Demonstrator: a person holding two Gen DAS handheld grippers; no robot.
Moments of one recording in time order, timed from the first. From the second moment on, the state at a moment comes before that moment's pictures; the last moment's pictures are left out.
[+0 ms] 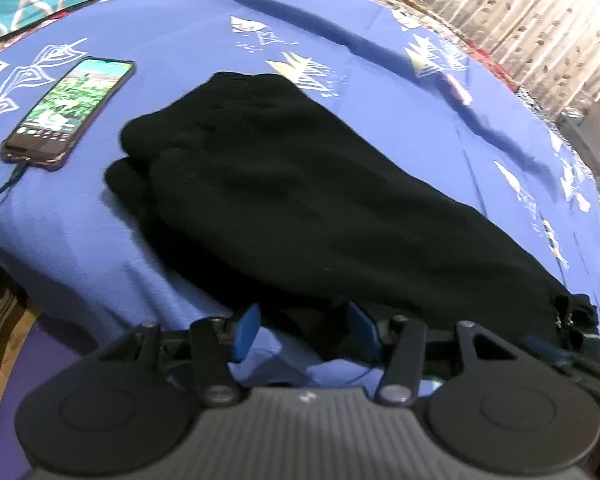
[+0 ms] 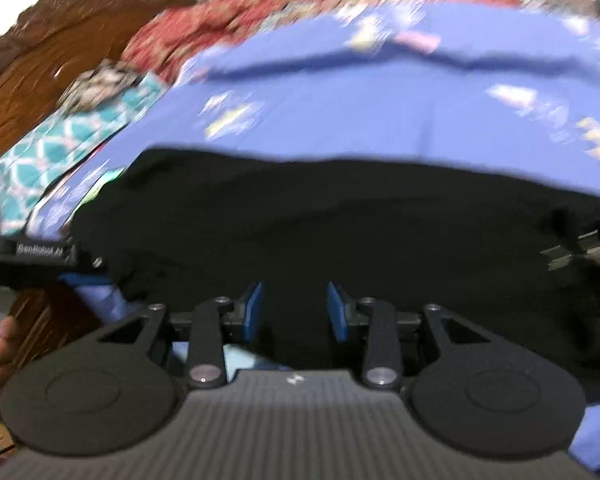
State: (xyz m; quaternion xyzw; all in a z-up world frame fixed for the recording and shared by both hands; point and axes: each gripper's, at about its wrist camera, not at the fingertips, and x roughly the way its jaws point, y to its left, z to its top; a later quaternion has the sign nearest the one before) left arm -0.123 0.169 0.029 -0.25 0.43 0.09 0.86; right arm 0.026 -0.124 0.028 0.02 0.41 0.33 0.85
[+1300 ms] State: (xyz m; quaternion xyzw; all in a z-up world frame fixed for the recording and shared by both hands) left arm -0.129 0.199 0.013 -0.21 0.45 0.13 0.86; right arm 0.019 -0.120 0.000 0.11 0.47 0.32 0.82
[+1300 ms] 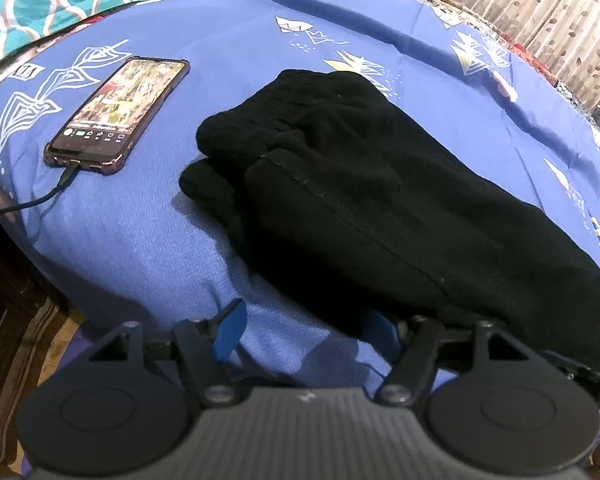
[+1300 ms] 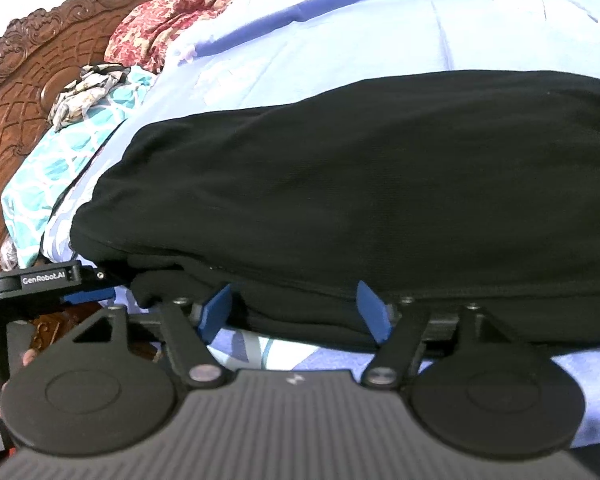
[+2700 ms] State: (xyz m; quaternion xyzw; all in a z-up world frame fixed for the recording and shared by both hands) left arm -0.135 0.295 0.006 -0.44 0.36 0.09 0.82; right arm 0.017 -0.115 0.003 0.09 0.46 0.33 0.82
